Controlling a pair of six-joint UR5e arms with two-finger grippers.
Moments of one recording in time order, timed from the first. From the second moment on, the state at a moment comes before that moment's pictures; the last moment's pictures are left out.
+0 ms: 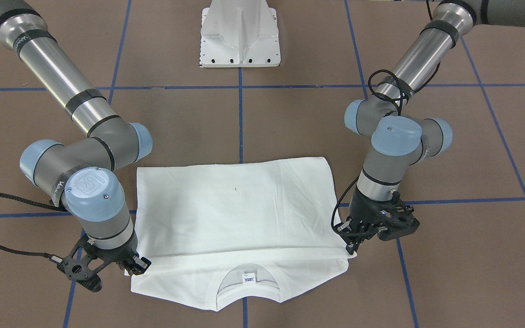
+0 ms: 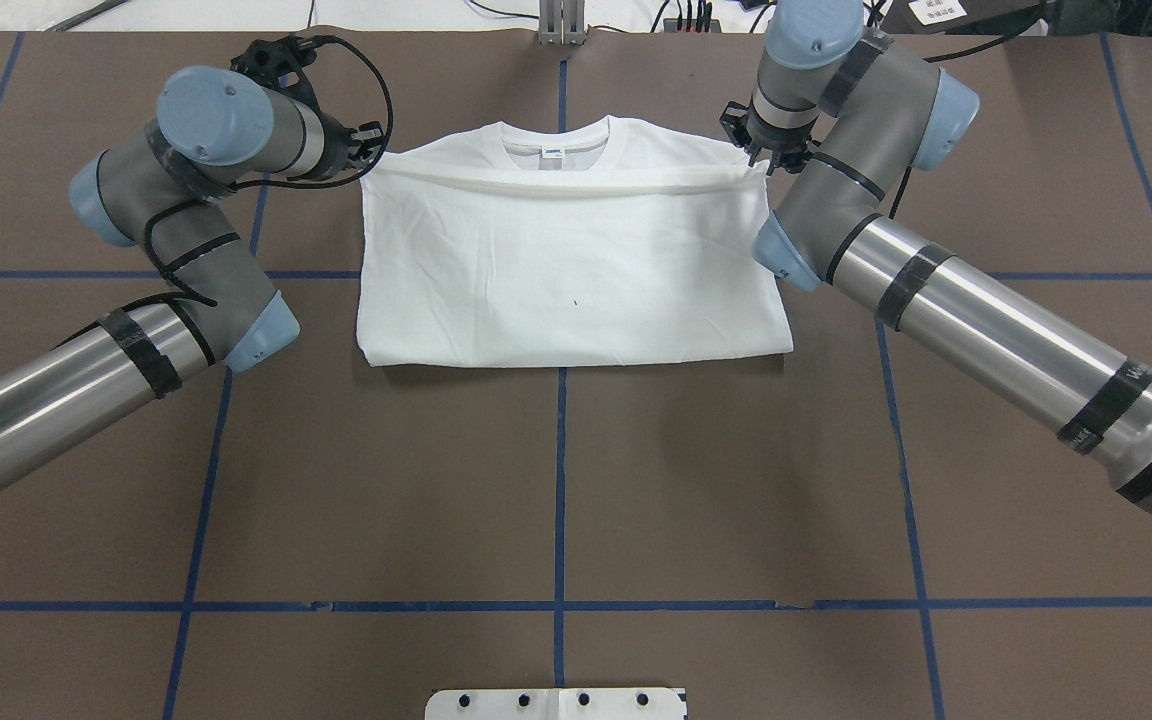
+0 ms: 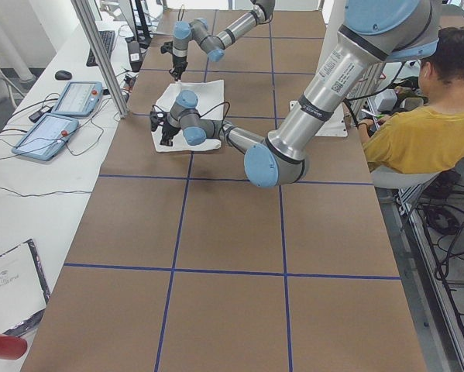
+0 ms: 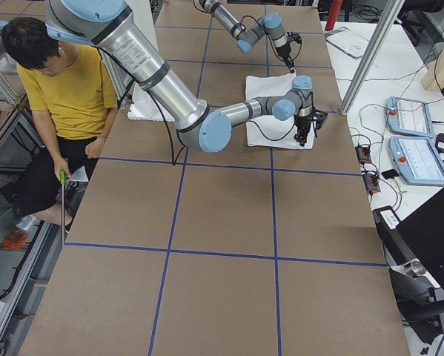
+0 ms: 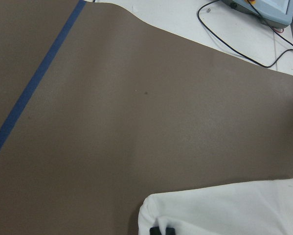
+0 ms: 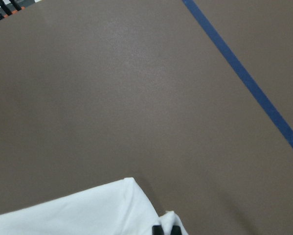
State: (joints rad) left arm -0.82 -2.26 -1.15 -2.31 -1.71 -1.37; right arm 0.87 -0.71 0.97 -1.21 1.86 1.45
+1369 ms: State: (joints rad) left arm -0.86 -2.26 -1.15 -2.35 -1.72 -1.37; right arm 0.74 -1.15 1.60 -1.14 1.89 1.84
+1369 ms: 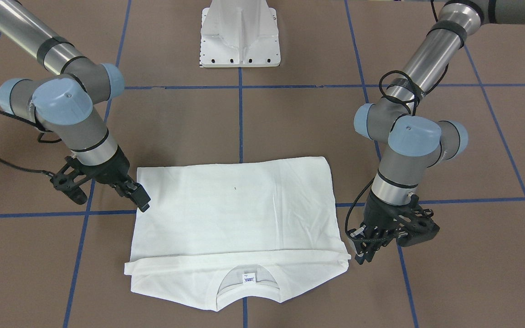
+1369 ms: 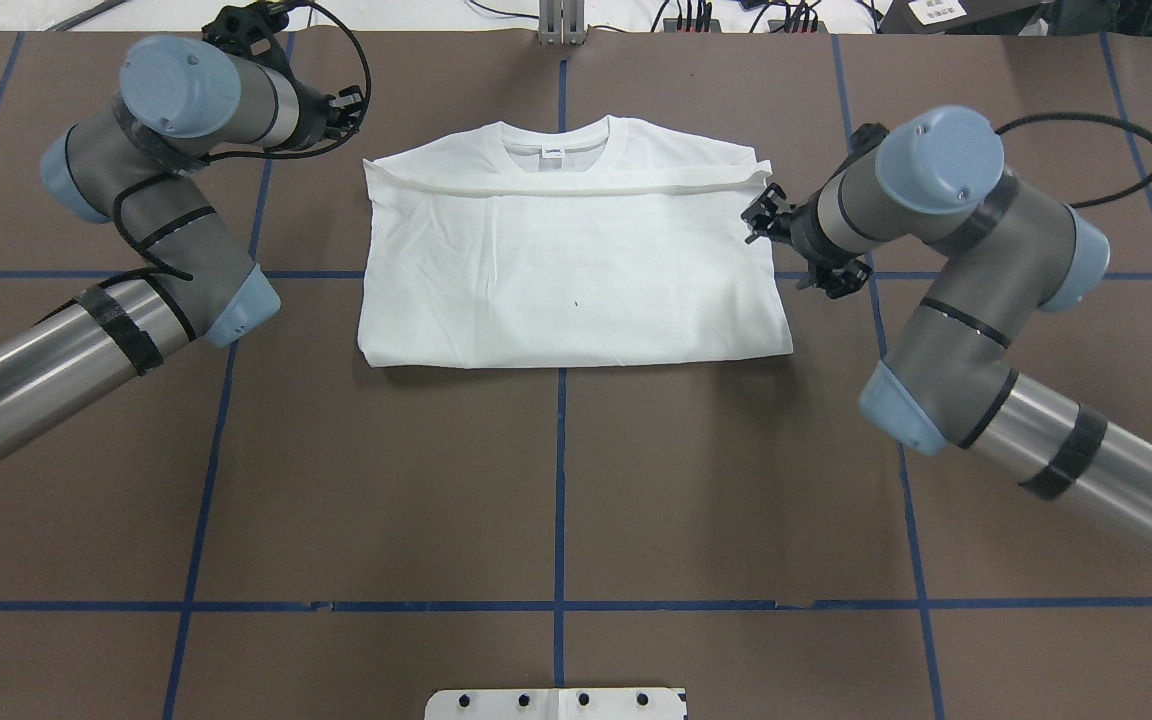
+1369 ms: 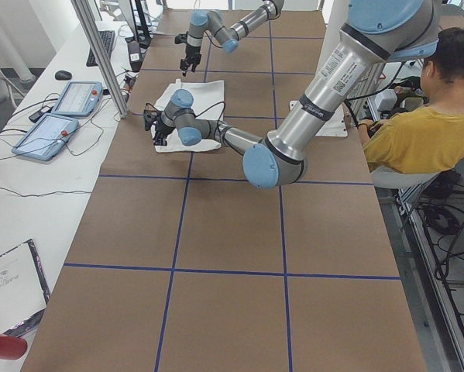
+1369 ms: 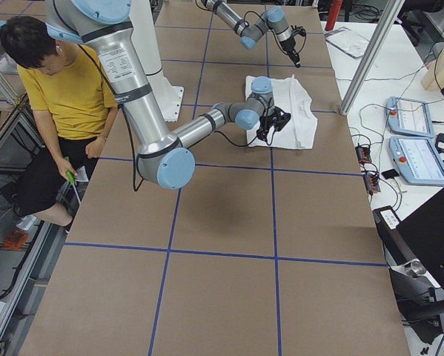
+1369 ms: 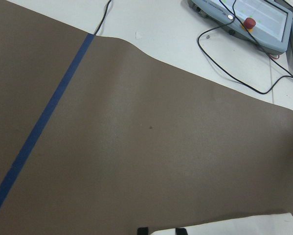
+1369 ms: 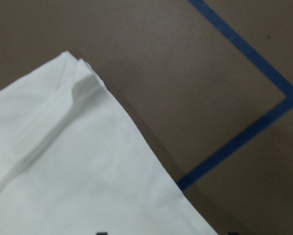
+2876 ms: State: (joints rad) left arm -0.86 -2.25 -1.16 -2.36 -1.72 -1.37; right arm 0.61 -1.24 1.68 -1.14 1.75 2.01
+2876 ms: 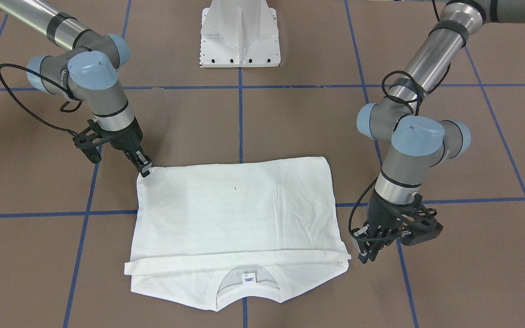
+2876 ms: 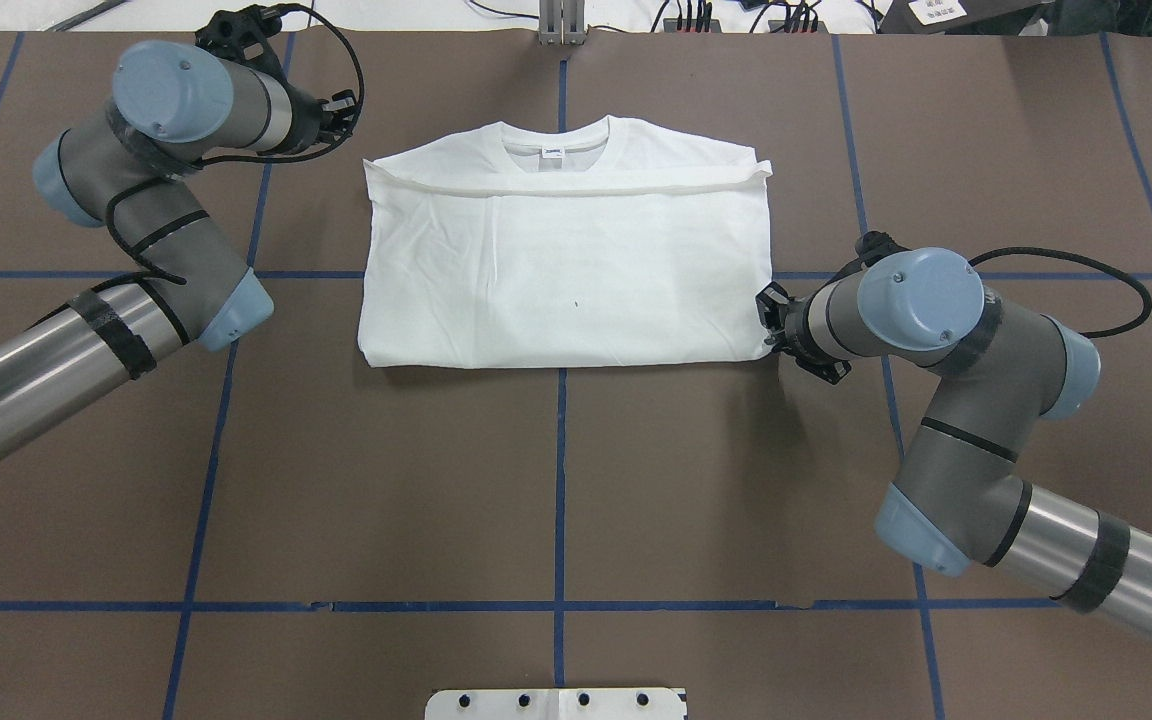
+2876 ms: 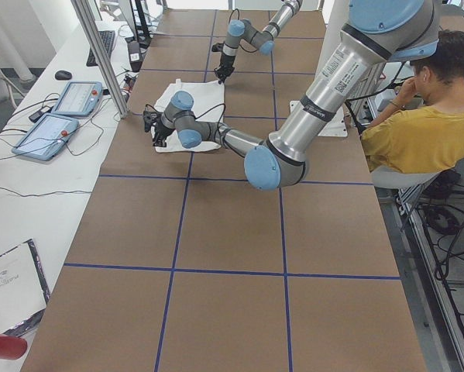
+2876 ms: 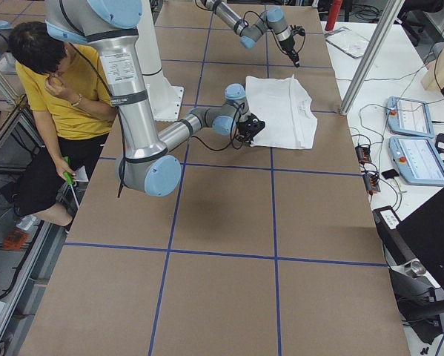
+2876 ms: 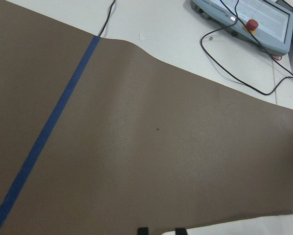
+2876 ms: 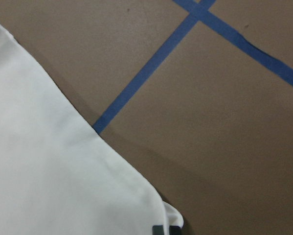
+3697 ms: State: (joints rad) left arm -0.86 -2.17 -1.32 -2.34 -1.78 -1.38; right arm 0.40 -1.46 2.10 -1.33 1.81 2.08
